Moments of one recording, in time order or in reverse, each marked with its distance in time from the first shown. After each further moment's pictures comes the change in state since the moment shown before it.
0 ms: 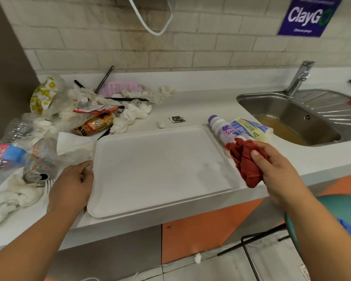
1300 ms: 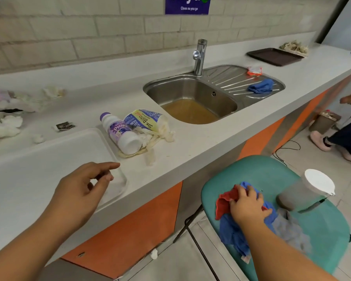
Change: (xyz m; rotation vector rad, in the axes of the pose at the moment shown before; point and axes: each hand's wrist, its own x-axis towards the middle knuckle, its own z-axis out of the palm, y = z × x) left_hand -0.100 0.260 0.085 -0.402 -0.414 0.556; right_hand -0.064 0.208 -0.206 -1.015 0.303 0.799
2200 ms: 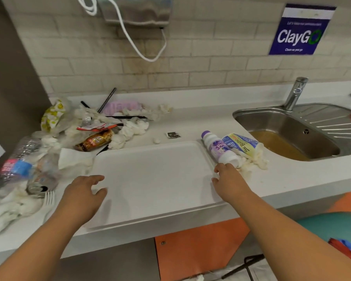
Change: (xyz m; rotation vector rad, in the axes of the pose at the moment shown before) left_hand -0.089 -0.129 -0.176 0.408 0.236 -0.624; right_hand -0.140 -0.283 -0.032 0.040 -0.027 -0.861
